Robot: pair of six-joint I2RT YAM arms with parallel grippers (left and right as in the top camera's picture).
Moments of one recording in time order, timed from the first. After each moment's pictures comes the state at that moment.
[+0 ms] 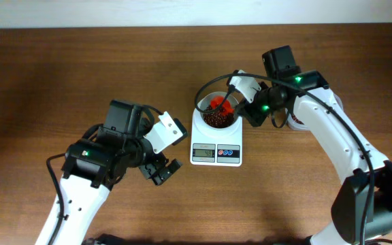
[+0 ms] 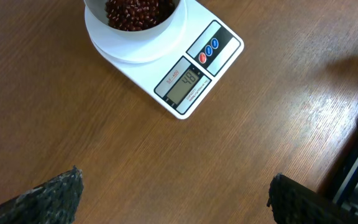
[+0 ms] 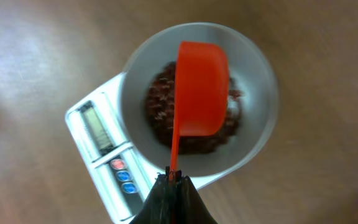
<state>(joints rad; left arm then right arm) -0.31 1.16 1.12 -1.05 0.33 0.56 0.28 1.77 1.44 -0.87 -0.45 -0.58</state>
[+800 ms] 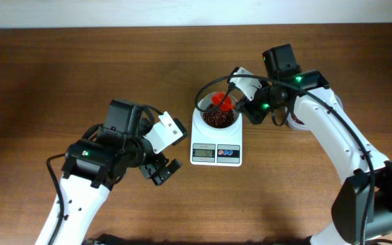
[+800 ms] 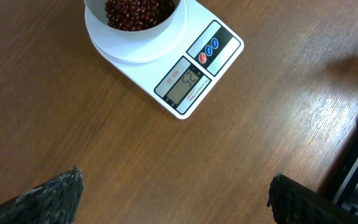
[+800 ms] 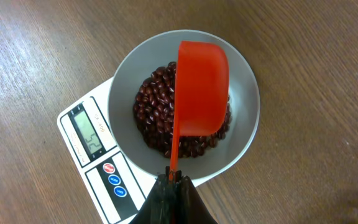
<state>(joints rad) -0.31 1.16 1.12 -1.05 0.33 0.56 0.27 1.76 1.45 -0.86 -0.44 -0.59</state>
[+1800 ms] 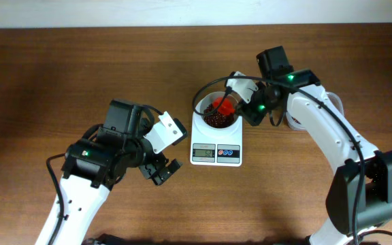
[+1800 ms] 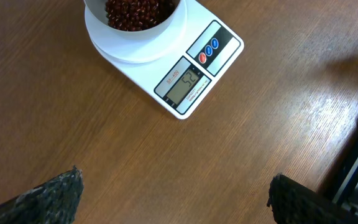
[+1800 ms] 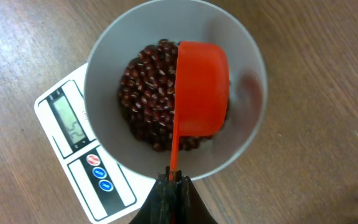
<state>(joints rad) -0.31 1.16 1.12 -1.05 0.33 0.56 0.29 1.82 1.46 -0.87 -0.38 -0.61</state>
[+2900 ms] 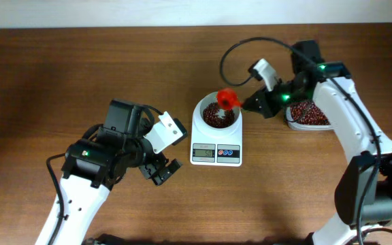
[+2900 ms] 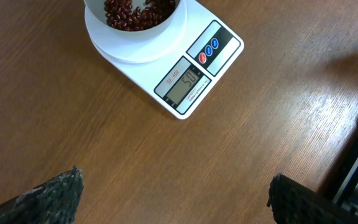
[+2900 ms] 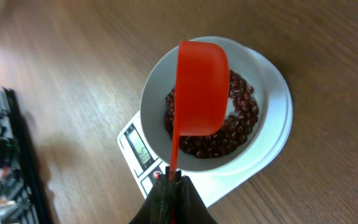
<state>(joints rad) -0.31 1.16 1.12 -1.05 0.33 0.56 0.10 1.84 1.50 -0.97 -0.79 -0.49</state>
